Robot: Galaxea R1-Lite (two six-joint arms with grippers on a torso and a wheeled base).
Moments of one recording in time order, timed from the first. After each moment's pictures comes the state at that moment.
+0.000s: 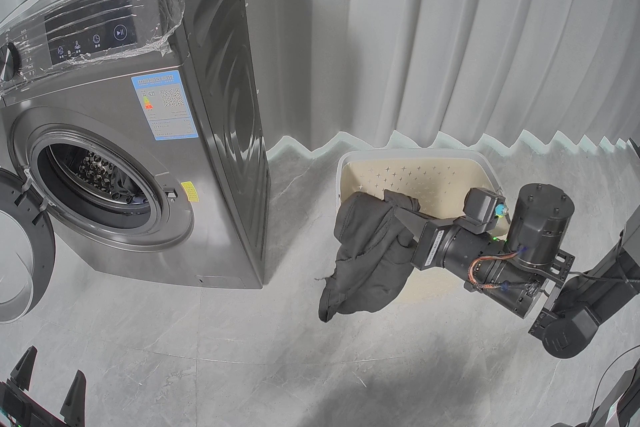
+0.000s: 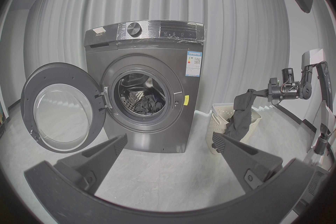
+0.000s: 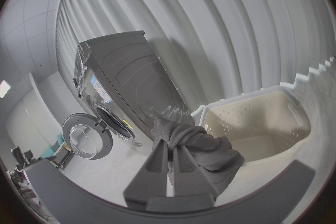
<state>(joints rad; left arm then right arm) 0.00 0.02 -0.02 0.01 0.00 -0.04 0.66 1.85 -0.57 -1.23 -0.06 0.37</state>
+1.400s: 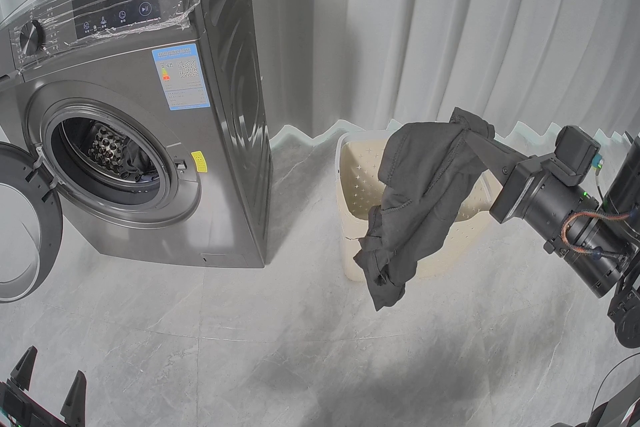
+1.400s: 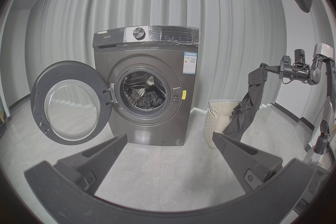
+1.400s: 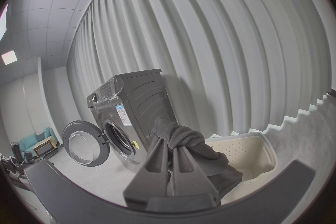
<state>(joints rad) 0.00 0.02 -0.02 0.01 0.00 -0.04 0.66 1.50 -0.54 -1.17 -0.13 0.14</state>
